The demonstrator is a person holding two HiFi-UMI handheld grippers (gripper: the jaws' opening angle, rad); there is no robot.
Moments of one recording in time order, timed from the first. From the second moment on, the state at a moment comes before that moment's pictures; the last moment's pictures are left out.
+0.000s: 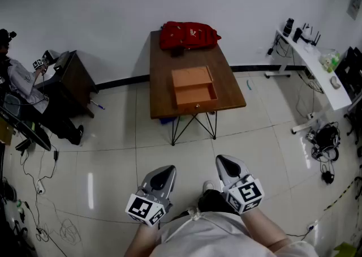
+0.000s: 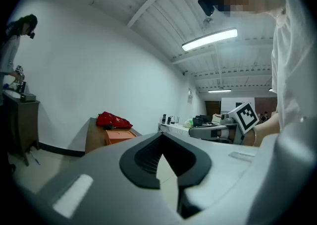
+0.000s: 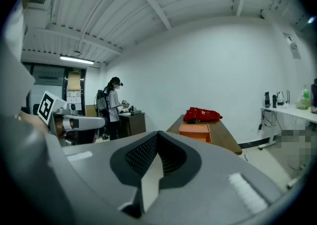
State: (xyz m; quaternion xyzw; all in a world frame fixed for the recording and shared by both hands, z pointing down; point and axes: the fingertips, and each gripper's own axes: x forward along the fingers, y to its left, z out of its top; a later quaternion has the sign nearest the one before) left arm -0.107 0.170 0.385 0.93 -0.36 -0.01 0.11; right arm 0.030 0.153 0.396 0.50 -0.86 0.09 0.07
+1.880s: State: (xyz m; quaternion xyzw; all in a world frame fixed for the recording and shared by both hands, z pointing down) left arm -0.024 -0.183 0.540 0.88 -0.39 0.10 0.27; right arm 0.087 -0.195 0.547 0.42 -0.86 0.24 0.19
